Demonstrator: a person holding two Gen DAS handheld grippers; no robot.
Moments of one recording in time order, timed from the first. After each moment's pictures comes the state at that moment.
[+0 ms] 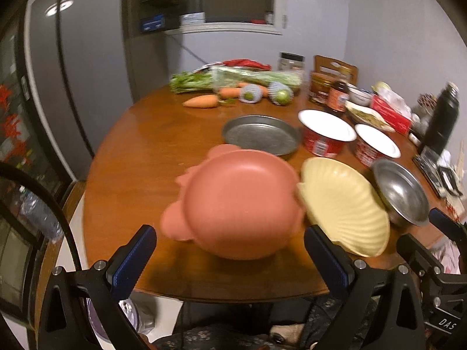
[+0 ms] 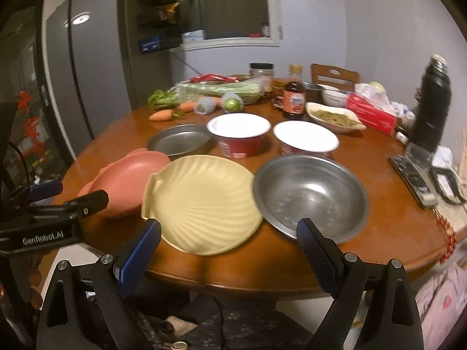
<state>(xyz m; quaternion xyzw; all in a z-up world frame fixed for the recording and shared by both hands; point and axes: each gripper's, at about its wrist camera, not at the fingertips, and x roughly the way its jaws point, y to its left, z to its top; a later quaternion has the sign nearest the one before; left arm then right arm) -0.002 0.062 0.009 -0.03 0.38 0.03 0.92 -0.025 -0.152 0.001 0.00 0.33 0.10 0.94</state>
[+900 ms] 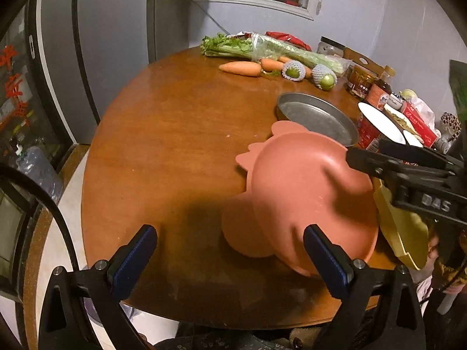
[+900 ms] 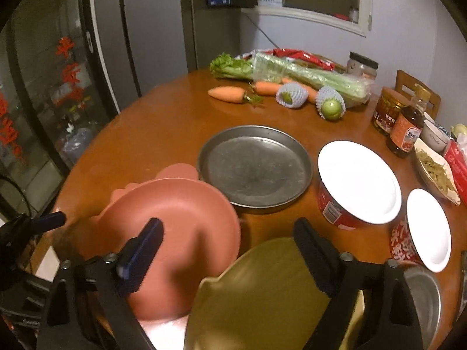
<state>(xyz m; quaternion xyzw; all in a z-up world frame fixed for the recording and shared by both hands) 0.038 0.125 -0.037 -0.09 0.44 0.04 0.89 0.131 -0.037 -0.017 -0.09 0.41 0.25 0.87</state>
